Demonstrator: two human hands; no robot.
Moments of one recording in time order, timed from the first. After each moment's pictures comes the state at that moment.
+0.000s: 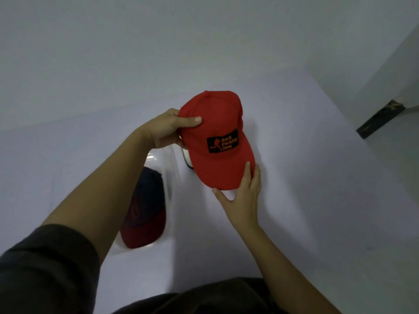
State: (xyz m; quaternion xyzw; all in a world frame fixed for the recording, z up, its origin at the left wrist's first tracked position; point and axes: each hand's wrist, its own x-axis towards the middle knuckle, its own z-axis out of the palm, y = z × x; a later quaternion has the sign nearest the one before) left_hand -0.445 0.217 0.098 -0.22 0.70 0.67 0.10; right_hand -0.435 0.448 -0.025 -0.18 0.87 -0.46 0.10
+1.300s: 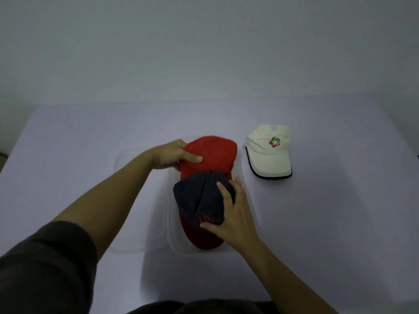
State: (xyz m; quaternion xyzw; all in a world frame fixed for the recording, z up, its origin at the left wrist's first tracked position) left_hand -0.282 0.043 0.020 -0.25 0.71 0.64 0.18; right_hand -0.310 0.298 -0.044 -0.46 0.84 -0.28 0.11
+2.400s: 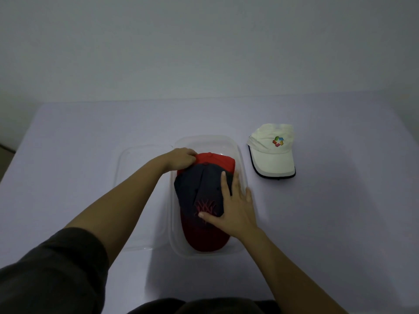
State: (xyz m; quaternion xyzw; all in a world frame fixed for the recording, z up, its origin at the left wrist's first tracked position) left_hand -0.290 0.064 0.006 -0.34 0.83 0.40 0.22; right_hand -0.328 0.284 -0.045 -0.44 0.86 -0.15 0.19
